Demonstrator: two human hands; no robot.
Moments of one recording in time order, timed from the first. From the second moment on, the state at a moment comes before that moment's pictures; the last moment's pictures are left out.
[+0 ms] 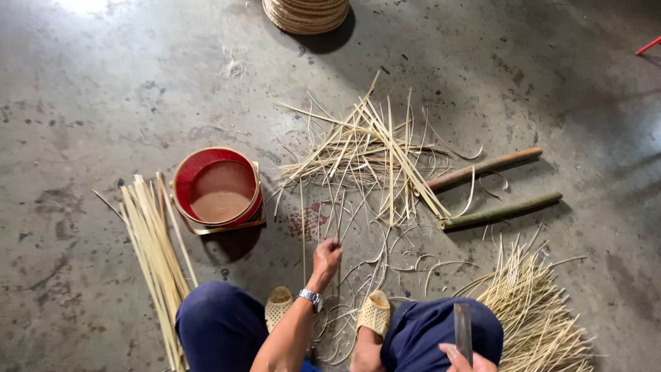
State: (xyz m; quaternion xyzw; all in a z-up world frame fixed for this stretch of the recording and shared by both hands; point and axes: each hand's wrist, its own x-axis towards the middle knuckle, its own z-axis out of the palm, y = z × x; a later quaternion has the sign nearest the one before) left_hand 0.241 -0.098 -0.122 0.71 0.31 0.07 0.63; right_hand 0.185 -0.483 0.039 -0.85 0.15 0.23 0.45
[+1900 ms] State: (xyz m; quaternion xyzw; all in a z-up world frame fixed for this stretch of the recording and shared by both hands) left_hand 0.134 0.109 0.190 0.13 0.03 0.38 0.92; right_hand 0.142 -0.495 0.089 -0.71 0.14 0.12 0.68
